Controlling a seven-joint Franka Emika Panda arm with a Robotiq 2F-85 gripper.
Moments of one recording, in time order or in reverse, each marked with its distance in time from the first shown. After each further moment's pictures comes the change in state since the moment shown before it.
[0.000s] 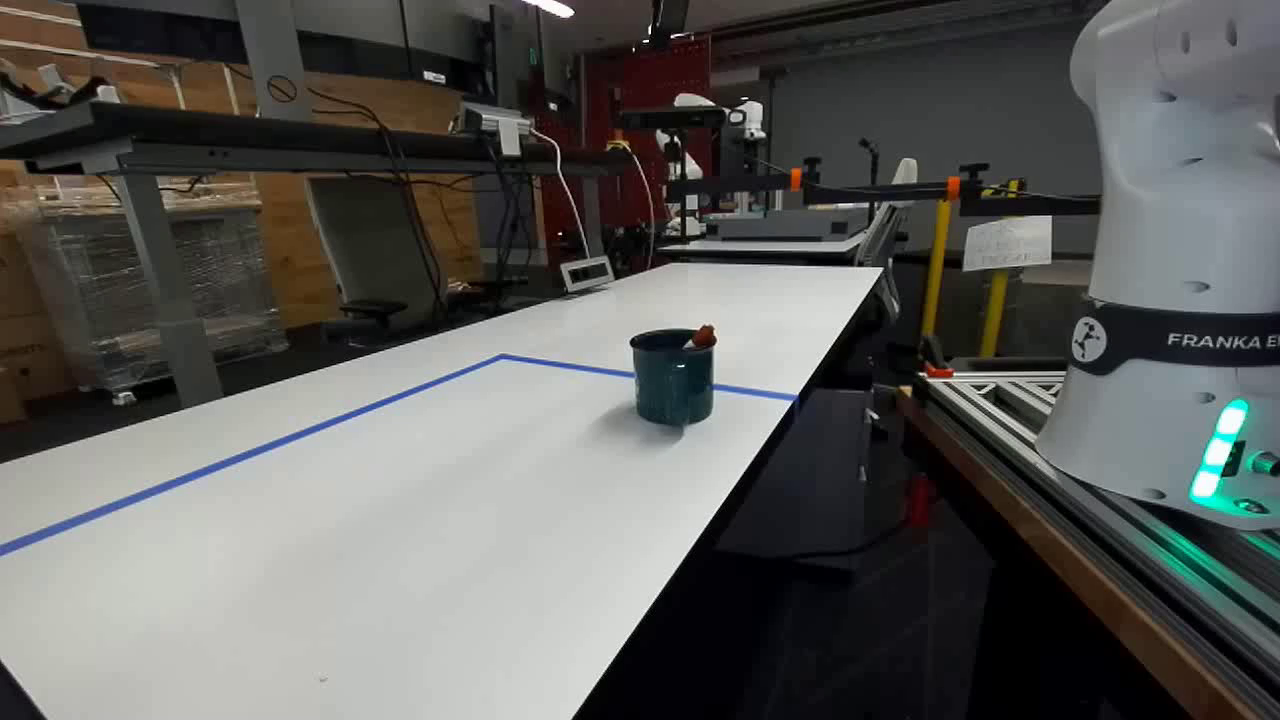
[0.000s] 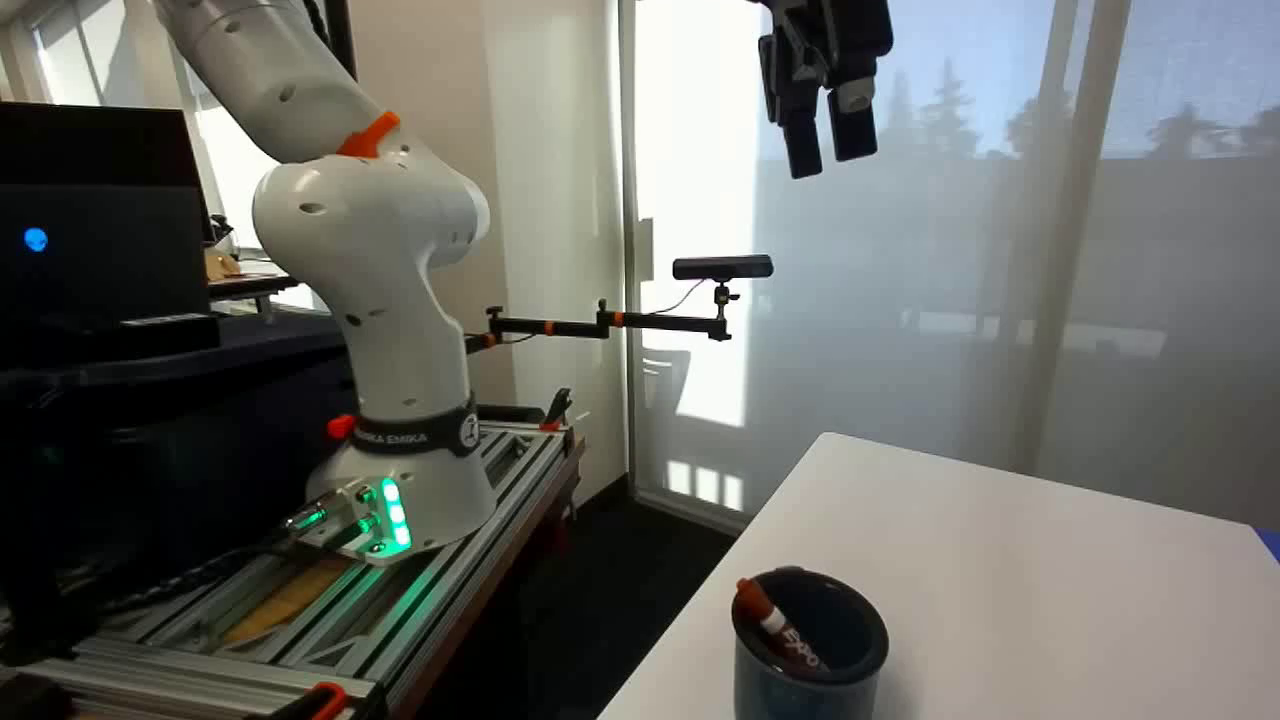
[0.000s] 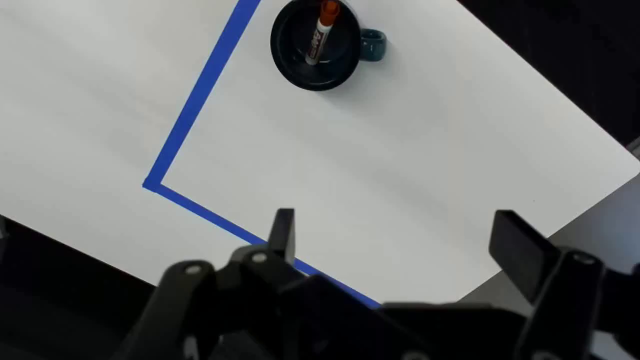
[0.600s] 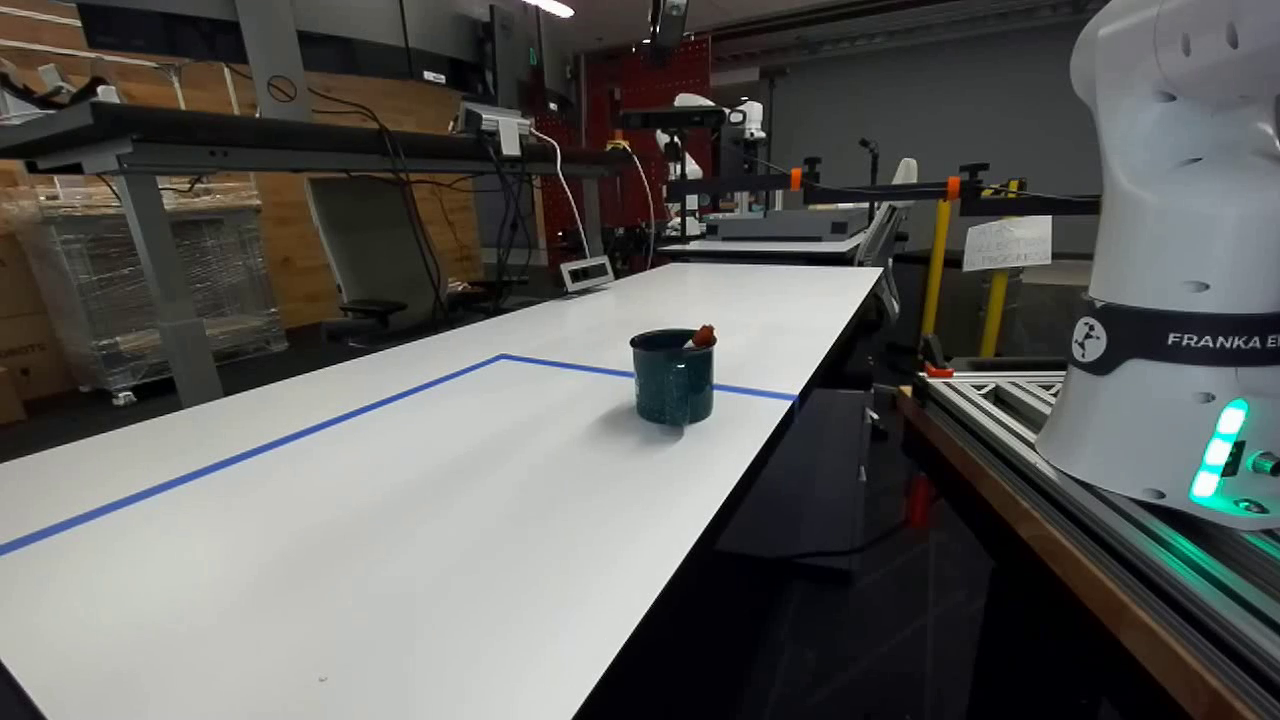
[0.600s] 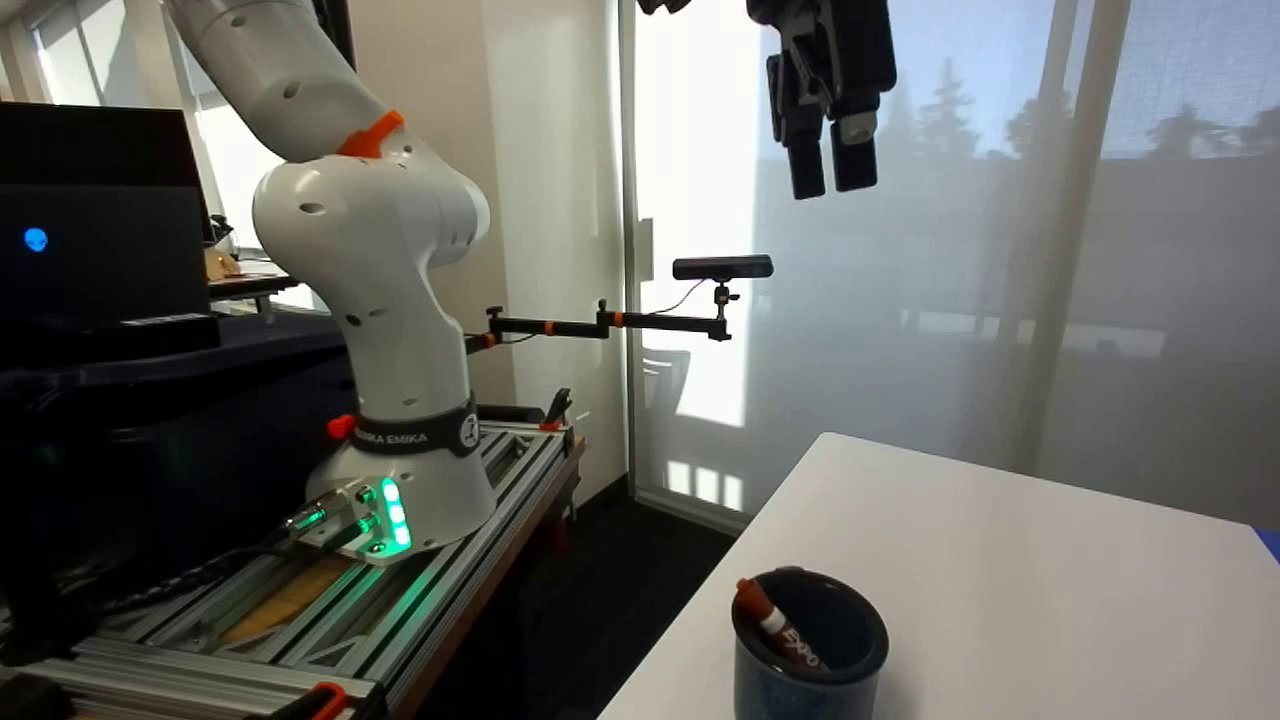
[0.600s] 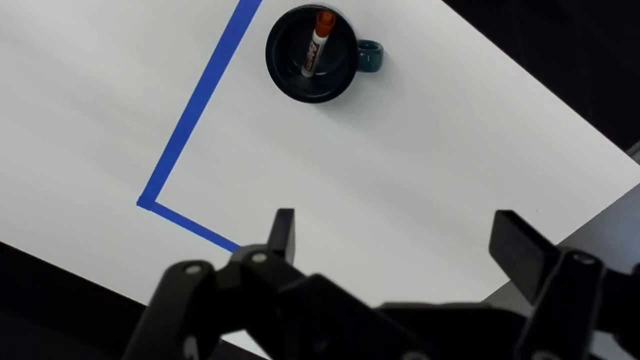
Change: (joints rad) arm 0.000 0.045 -0.006 0.005 0.004 -0.002 0.013
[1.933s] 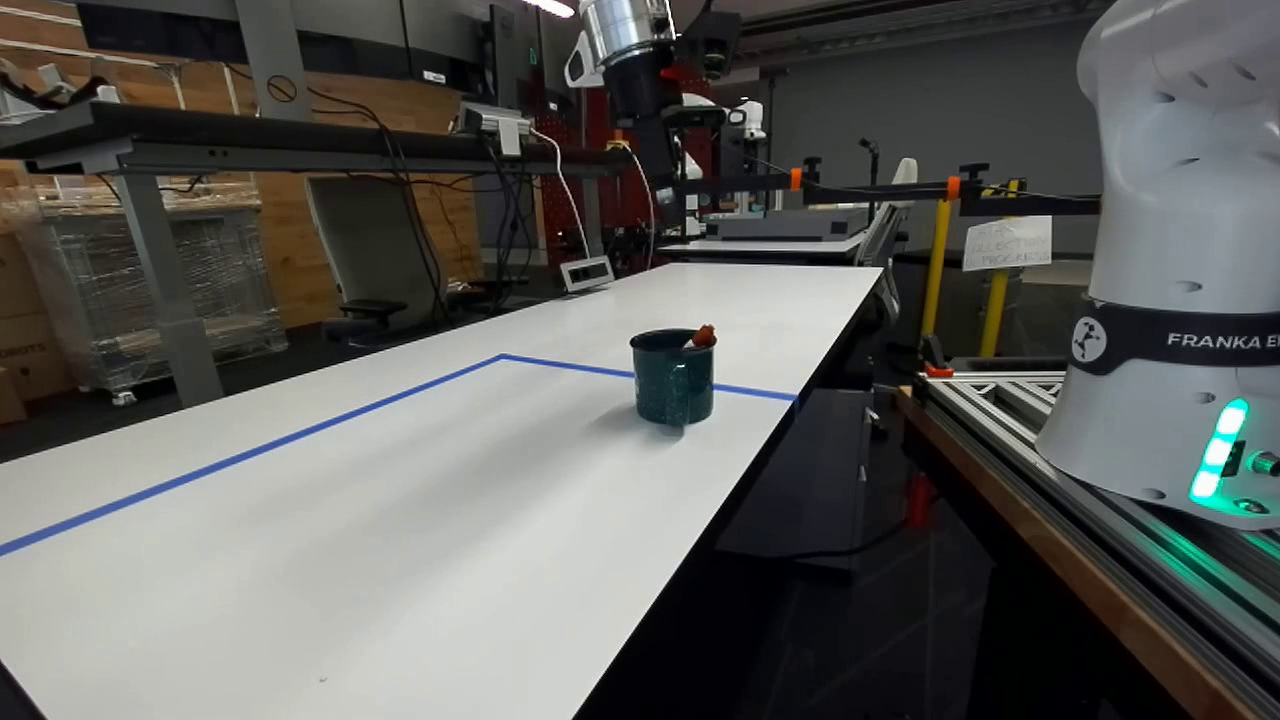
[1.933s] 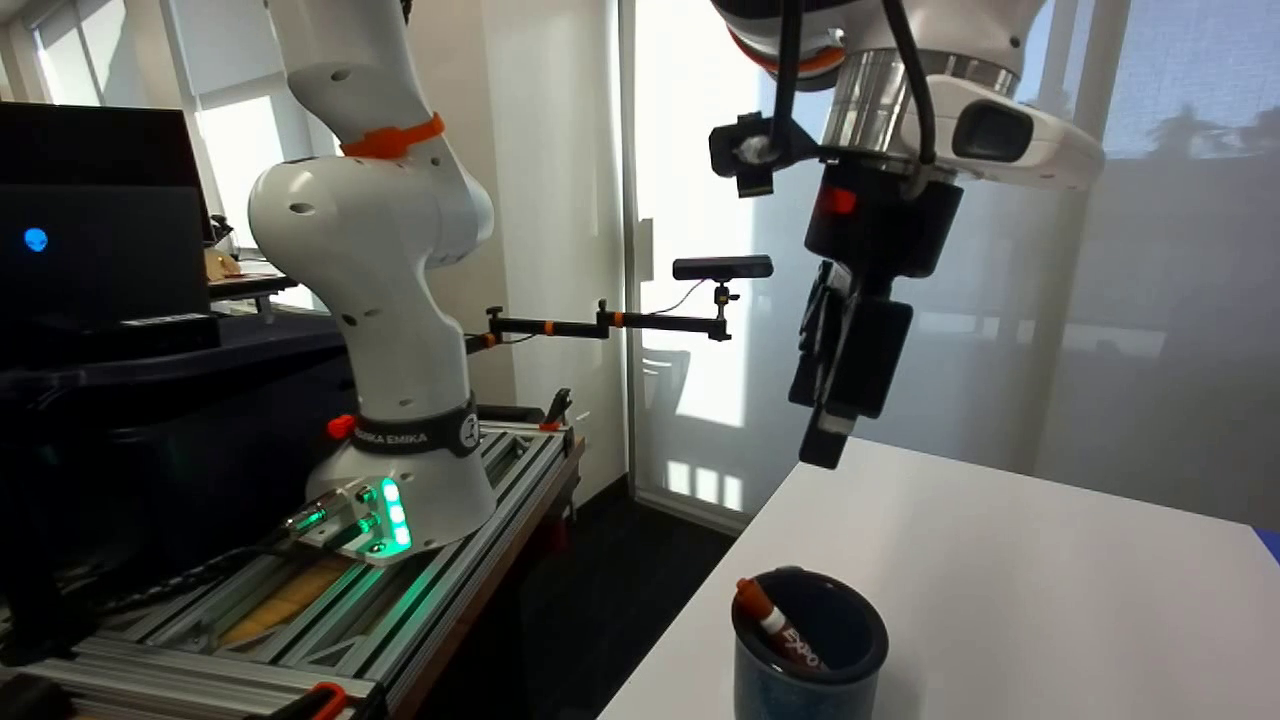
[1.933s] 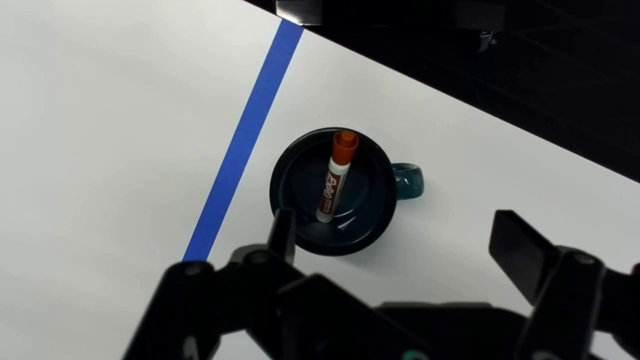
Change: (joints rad) arm -0.067 0.476 -0.019 0.103 0.012 -0.029 0.087
